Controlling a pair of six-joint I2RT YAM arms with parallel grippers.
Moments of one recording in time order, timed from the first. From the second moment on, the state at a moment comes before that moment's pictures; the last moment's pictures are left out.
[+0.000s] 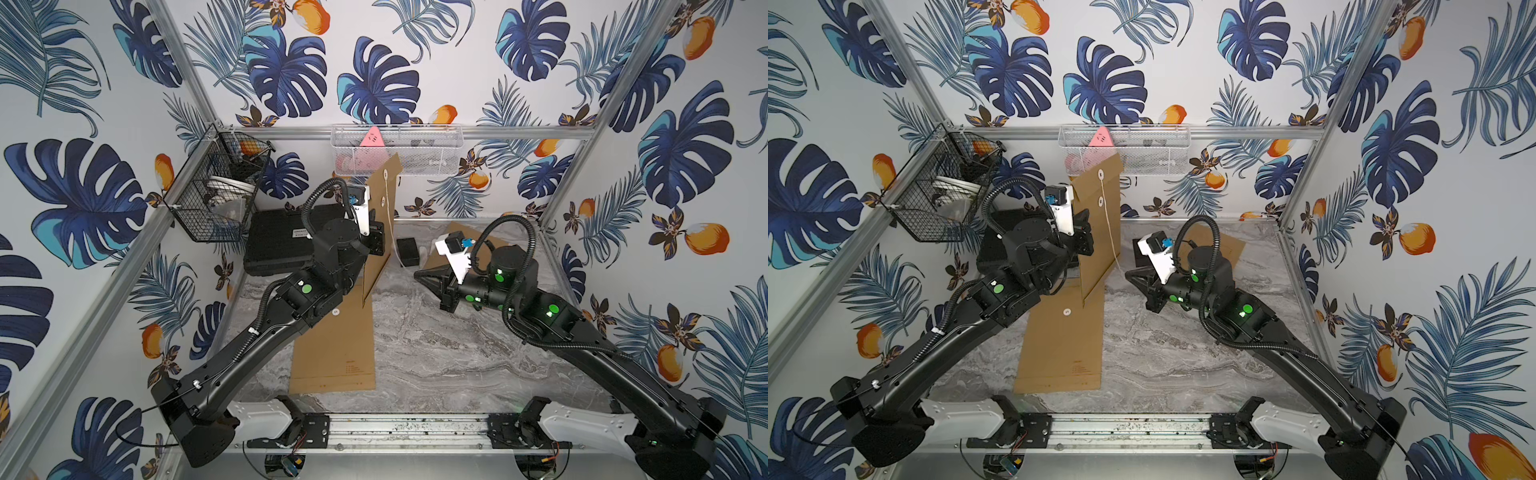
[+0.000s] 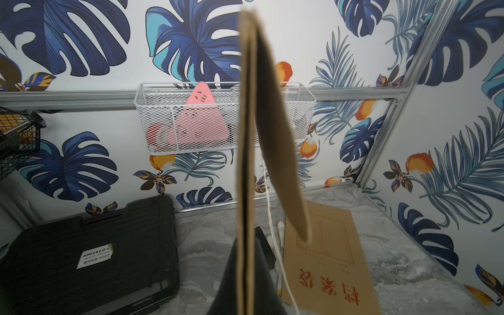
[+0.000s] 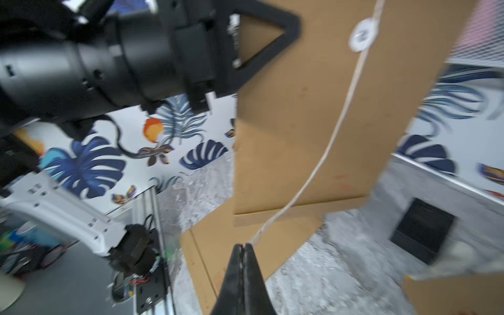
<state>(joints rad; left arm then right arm) -0.66 1.25 1.40 -0.23 -0.46 -0.11 0.77 1.09 1.19 -0.32 -0.26 0.14</state>
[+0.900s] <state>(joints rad) -0.66 1.24 1.33 -0.55 0.02 0.09 0.75 1.15 1.73 -0.48 0.33 -0.05</state>
